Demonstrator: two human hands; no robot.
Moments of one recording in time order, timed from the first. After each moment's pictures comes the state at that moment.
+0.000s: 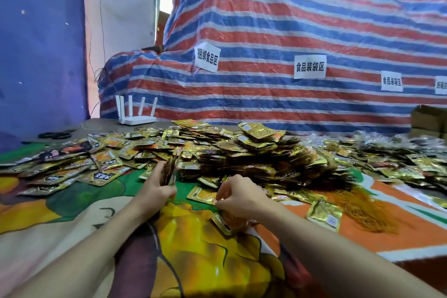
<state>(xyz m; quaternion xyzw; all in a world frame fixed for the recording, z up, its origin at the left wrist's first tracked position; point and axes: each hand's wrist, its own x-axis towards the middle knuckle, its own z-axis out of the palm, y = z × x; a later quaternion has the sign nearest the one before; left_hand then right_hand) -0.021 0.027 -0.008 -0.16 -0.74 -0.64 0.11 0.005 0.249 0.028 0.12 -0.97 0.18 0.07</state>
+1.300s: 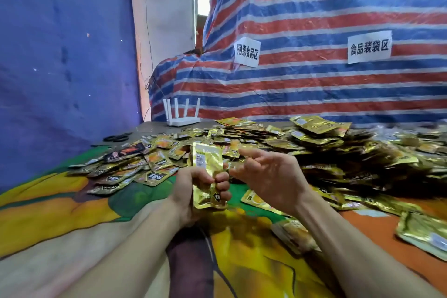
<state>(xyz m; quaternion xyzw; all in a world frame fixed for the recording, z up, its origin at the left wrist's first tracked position) -0.018 0.015 0.011 -0.15 -0.40 -0.88 -0.18 -0.029 0.202 0.036 0.26 -0.44 0.84 -0.18</state>
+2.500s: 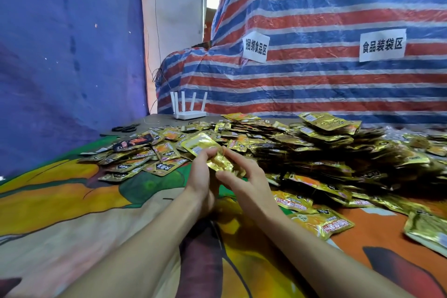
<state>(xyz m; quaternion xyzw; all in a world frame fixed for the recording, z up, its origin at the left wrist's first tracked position) -0.025 0.029 0.009 -0.02 -0.45 -0.89 0.03 0.002 0.146 0.002 0.23 -0.75 0.60 0.16</state>
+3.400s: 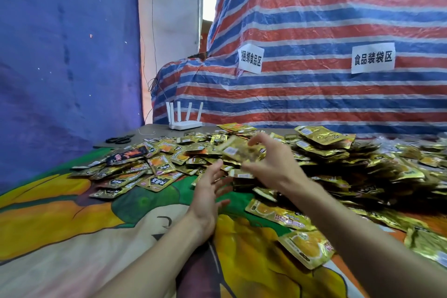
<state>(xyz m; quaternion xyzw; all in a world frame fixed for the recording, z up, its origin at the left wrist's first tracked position) -0.012 0.042 0.008 -0.01 -0.56 -0.82 0.06 -0.035 0.191 0.075 0.22 -0.87 0.35 0.25</state>
